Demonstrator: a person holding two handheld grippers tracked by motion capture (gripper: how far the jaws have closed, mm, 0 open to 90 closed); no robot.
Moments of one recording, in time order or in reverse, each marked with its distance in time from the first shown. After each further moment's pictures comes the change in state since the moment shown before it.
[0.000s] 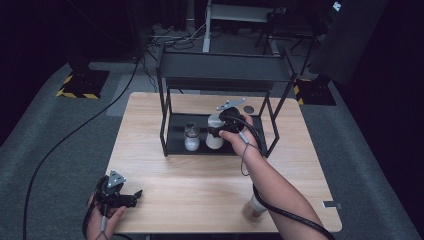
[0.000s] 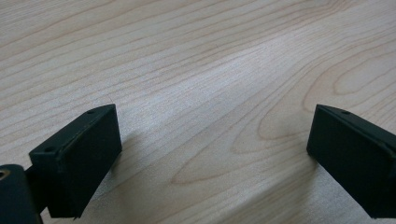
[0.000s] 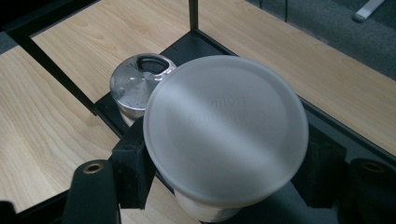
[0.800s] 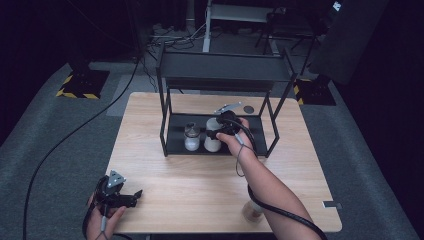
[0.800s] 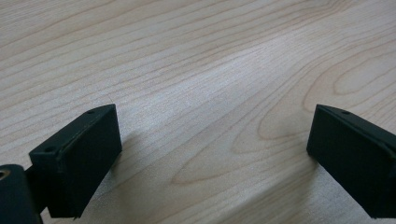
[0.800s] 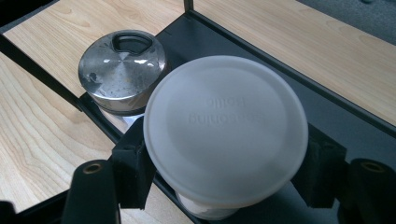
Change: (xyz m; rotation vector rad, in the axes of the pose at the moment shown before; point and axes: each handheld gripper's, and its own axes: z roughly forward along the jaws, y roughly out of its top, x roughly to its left) left arm 0.000 0.000 0.000 0.000 -0.001 0.000; right arm -0.005 -0.007 0.027 0.035 0.004 0.046
